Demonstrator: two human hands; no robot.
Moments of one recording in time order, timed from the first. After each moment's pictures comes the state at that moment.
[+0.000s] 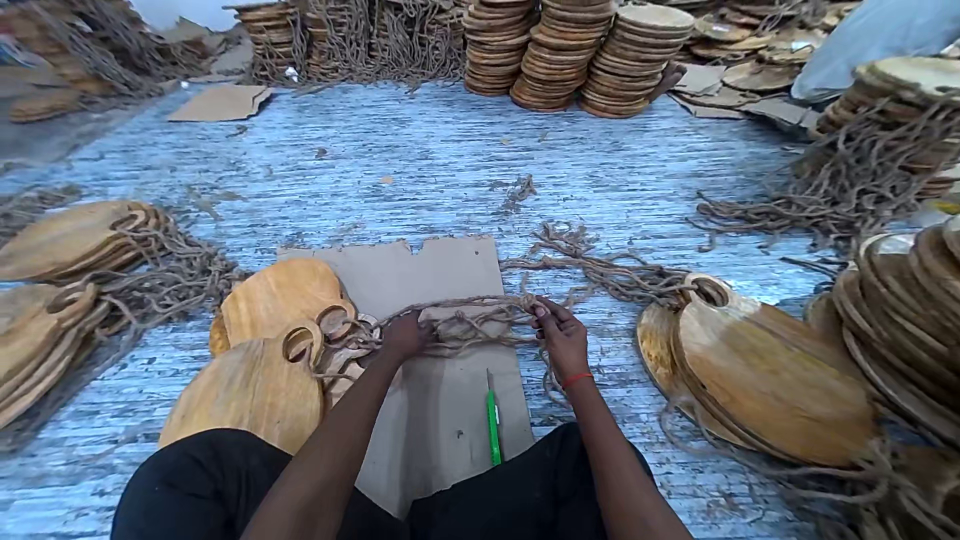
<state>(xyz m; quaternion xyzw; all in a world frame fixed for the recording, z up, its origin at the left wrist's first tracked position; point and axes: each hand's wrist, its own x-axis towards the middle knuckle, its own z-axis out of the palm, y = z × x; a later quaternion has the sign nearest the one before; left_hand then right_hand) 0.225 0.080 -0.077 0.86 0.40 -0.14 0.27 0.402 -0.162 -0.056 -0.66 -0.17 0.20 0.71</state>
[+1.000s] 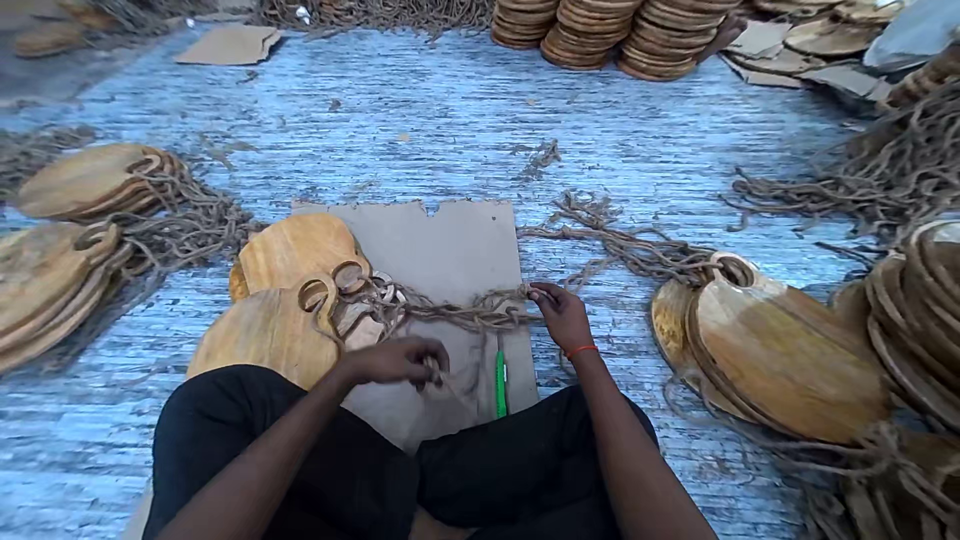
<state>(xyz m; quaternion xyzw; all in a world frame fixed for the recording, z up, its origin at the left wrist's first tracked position) 0.113 0.017 0.012 0.77 0.12 -0.20 0.59 0.397 -0.166 -0.066 -0.79 -0.33 0.19 0.47</state>
